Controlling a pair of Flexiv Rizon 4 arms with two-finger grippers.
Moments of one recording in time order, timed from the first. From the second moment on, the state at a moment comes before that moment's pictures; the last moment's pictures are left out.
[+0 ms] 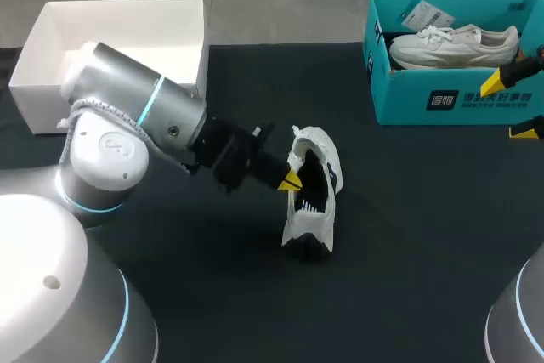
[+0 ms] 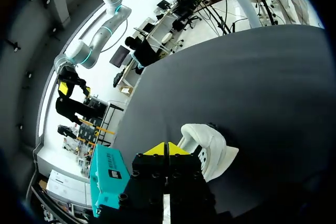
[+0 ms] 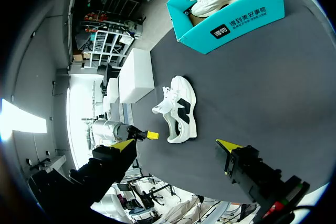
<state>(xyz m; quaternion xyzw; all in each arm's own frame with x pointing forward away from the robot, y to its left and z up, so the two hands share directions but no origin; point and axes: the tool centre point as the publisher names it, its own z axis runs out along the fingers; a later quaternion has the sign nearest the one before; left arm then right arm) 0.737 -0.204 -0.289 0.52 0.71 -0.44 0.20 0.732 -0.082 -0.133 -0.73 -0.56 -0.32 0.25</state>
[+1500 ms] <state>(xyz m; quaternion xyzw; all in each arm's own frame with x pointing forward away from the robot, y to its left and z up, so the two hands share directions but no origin) 0.744 -0.212 -0.289 0.71 0.68 -0.18 0.04 0.732 -0.082 -0.133 -0.73 -0.56 -0.32 0.25</state>
